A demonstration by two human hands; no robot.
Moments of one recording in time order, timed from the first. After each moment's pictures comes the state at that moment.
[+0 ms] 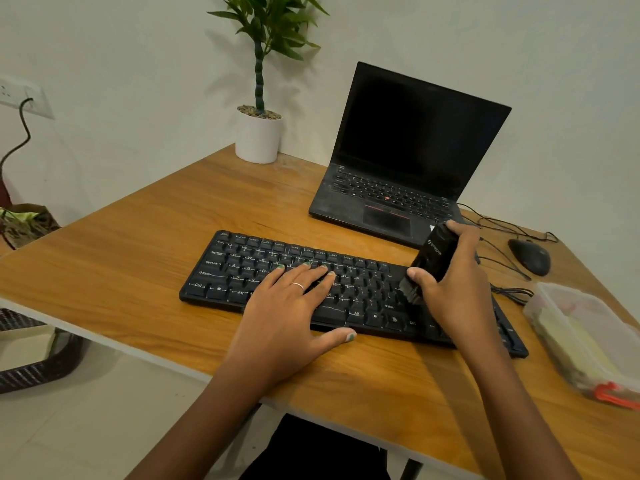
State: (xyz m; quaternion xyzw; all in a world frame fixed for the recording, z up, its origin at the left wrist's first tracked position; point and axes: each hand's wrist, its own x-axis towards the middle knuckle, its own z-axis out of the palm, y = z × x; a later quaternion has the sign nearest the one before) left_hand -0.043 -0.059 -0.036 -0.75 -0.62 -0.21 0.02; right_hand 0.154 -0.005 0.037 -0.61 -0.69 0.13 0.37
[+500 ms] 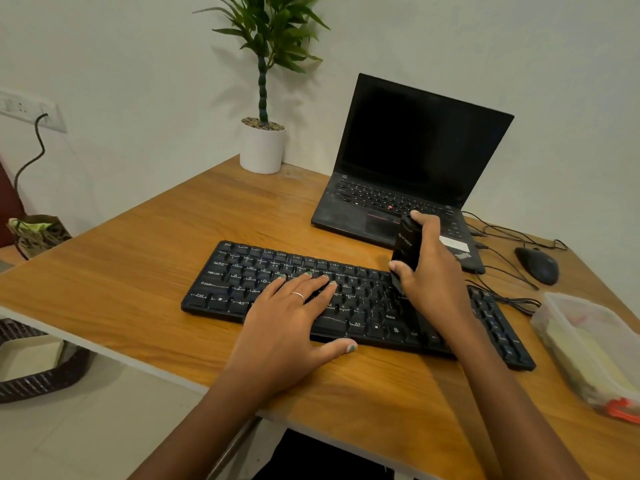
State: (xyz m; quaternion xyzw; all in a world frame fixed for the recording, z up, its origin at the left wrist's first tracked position) left_hand -0.042 -0.059 -0.034 -0.75 -0.63 -0.21 0.02; right_hand 0.139 0.030 0.033 -0.57 -0.76 0.05 0.30
